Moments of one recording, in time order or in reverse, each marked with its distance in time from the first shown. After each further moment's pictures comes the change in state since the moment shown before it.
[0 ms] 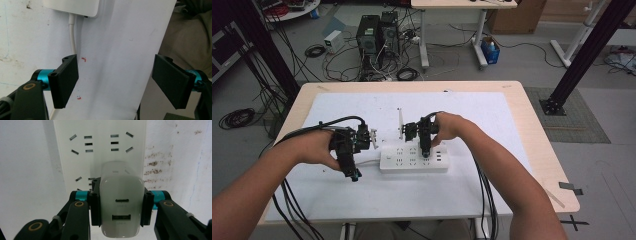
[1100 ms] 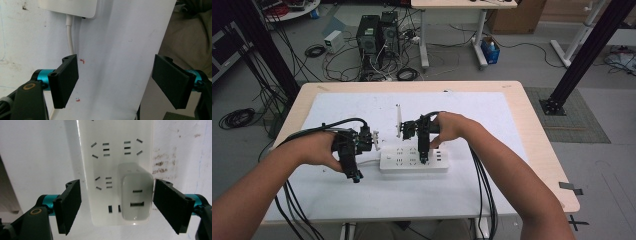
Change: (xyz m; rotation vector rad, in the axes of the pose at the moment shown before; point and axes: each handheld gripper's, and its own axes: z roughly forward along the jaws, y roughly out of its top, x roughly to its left) left arm -0.001 0.003 0.005 0.008 -0.006 0.008; right arm 0.015 0.001 -0.025 -0.029 0.021 0.031
